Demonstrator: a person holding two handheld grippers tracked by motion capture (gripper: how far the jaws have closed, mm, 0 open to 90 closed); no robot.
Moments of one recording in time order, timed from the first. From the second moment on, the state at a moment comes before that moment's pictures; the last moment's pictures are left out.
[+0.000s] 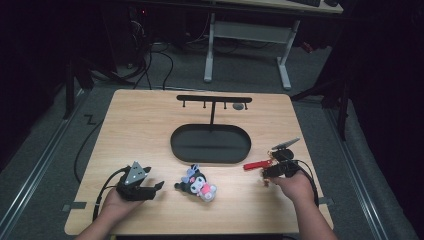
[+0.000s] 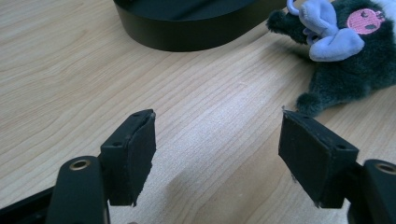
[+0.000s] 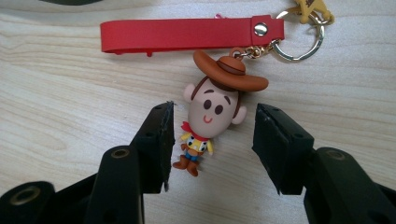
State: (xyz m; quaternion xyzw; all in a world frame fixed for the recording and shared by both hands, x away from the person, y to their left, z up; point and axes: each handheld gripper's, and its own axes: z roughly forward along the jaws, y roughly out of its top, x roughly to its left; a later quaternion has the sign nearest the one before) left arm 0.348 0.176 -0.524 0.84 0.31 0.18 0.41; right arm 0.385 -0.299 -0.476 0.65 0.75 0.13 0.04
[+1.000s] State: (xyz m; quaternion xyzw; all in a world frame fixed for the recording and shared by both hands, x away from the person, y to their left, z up) left arm 0.348 0.175 -0.524 0.84 0.31 0.18 0.41; right arm 0.399 -0.288 -0.489 0.64 0.76 0.10 0.04
